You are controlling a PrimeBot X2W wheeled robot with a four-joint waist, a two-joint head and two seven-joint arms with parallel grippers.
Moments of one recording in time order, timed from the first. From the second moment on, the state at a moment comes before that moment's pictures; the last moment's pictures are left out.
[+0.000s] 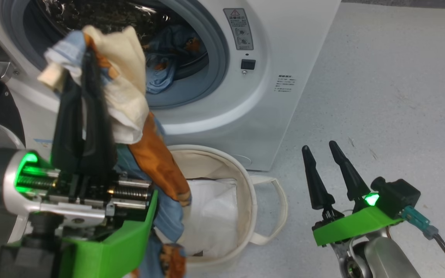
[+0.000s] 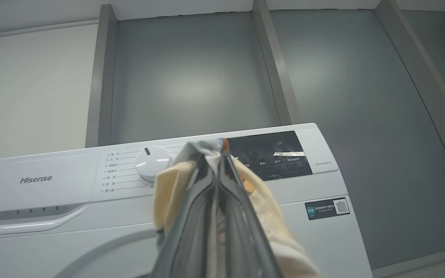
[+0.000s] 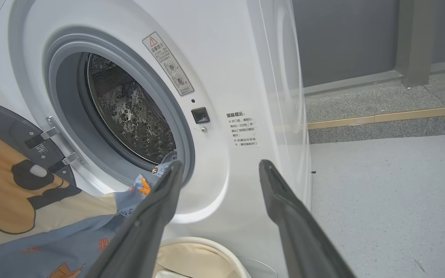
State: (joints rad) left arm -0.43 0.23 -0.31 -0.48 0.02 0.33 -0.26; right arm -0.19 -0.05 0.21 0.14 0.34 0.13 -0.25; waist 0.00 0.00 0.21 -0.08
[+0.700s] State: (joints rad) left arm -0.34 0.20 -0.37 -0.18 -0.04 0.30 -0.26; right arm -0.20 -0.05 0.20 0.15 0.34 0.13 -0.25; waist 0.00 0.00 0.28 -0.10
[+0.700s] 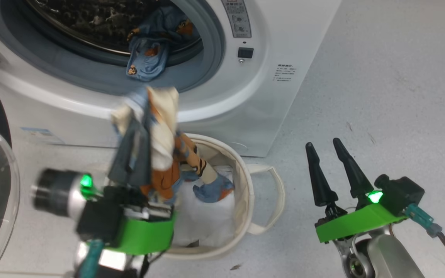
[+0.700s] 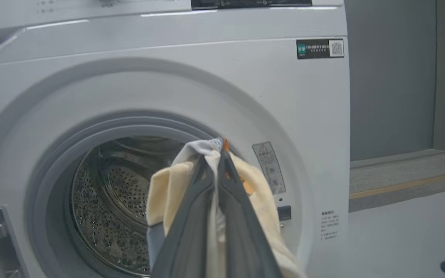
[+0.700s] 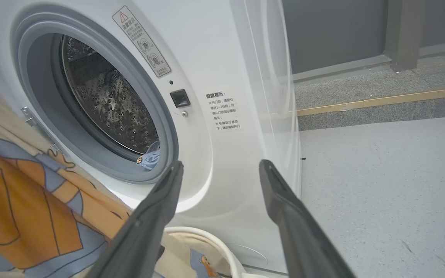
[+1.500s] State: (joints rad) left arm -0.50 0.09 -0.35 0.49 -0.07 0.20 -0.26; right arm -0.29 -0.05 0.19 0.11 0.34 0.13 -0.25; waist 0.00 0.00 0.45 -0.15
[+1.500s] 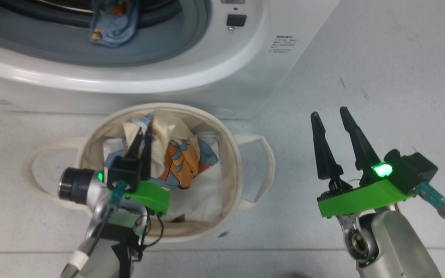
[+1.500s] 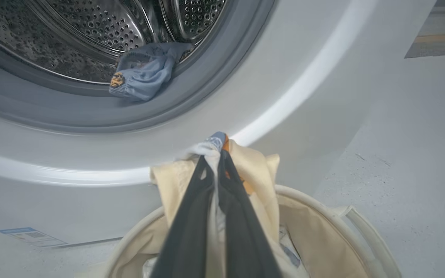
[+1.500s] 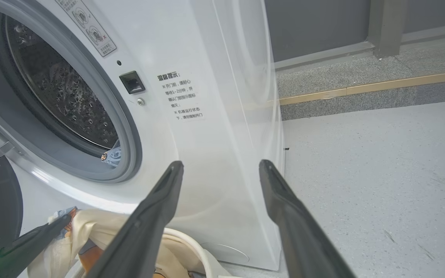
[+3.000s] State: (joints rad) left arm -0.24 0.05 -0.23 0.18 -0.09 0.22 -0.26; right arm -0.21 -0.05 0.18 0.13 0.30 0.13 -0.25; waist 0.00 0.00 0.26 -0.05
